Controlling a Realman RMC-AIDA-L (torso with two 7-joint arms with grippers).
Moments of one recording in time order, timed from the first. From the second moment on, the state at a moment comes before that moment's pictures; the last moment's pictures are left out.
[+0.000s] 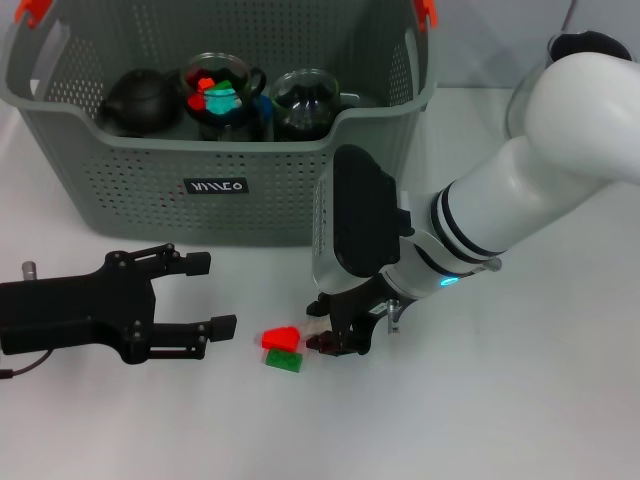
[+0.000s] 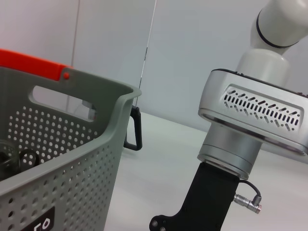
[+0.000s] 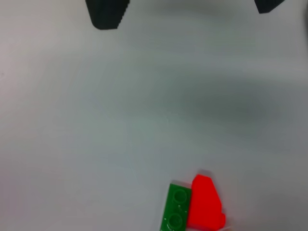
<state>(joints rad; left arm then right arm) -0.37 -2.13 0.53 0.87 2.11 1.81 -1.31 0.99 2.12 -1.89 -0.62 -2.03 -0.95 1.87</state>
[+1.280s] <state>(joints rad) -0.37 -2.12 0.52 0.87 2.11 1.81 -1.31 0.77 2.10 -1.61 -1.11 -2.21 -1.29 2.06</state>
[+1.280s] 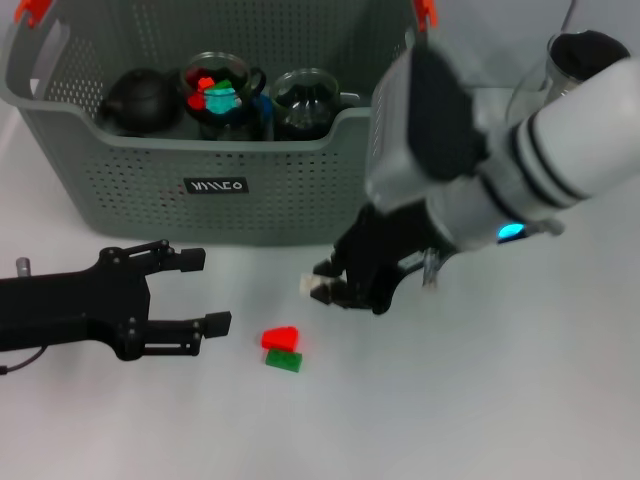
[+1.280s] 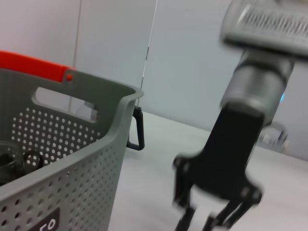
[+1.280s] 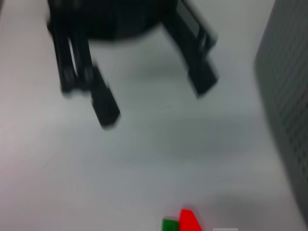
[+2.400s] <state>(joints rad) -0.40 -2.11 0.53 0.87 2.12 1.81 -1.29 1.09 2.05 -1.10 -1.07 -2.30 -1.16 2.23</state>
